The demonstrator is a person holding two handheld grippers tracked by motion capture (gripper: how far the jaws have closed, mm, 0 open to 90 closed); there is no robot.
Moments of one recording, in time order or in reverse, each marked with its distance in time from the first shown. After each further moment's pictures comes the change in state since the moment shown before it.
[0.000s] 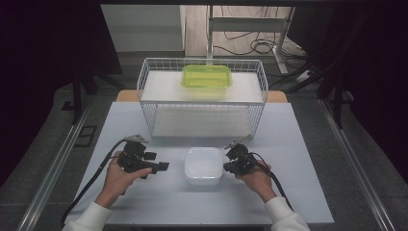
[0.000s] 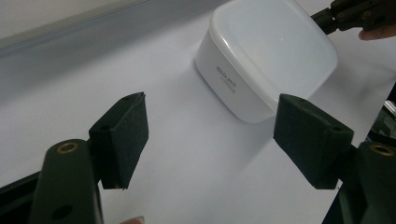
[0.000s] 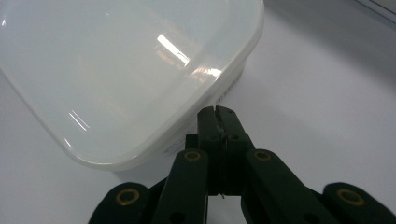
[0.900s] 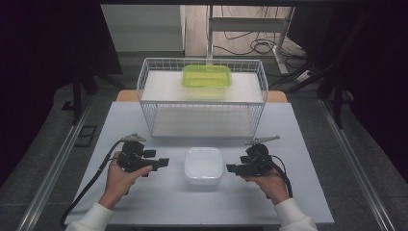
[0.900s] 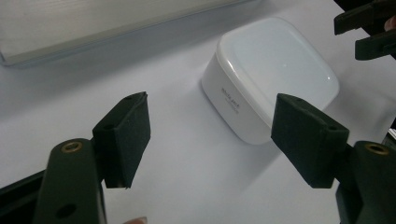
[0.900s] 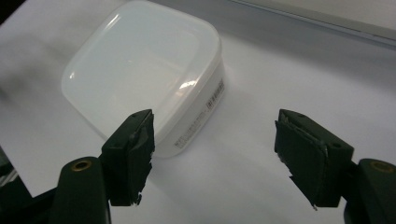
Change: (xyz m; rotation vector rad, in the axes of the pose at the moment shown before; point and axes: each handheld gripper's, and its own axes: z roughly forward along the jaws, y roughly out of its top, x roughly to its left) left arm -0.003 -0.001 -0.001 -0.097 0.033 -0.049; right arm -0.015 -0.024 -0.043 -0.196 0.082 0.201
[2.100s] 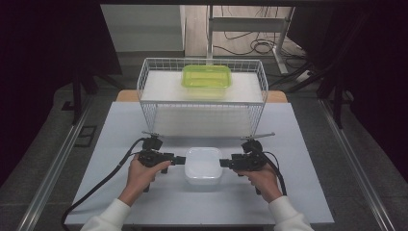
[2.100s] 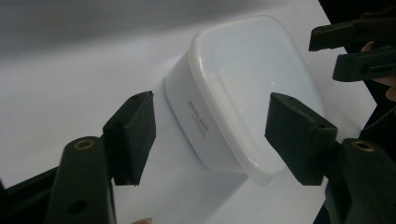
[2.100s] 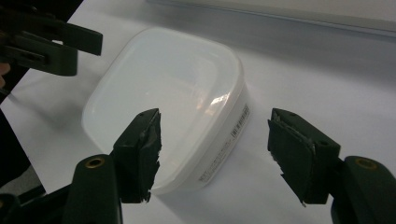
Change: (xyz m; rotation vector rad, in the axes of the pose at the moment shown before) left arm -0.005 0.016 0.057 0.107 -0.116 -0.211; right arm -0.002 0.011 0.020 -0.026 0.091 0.100
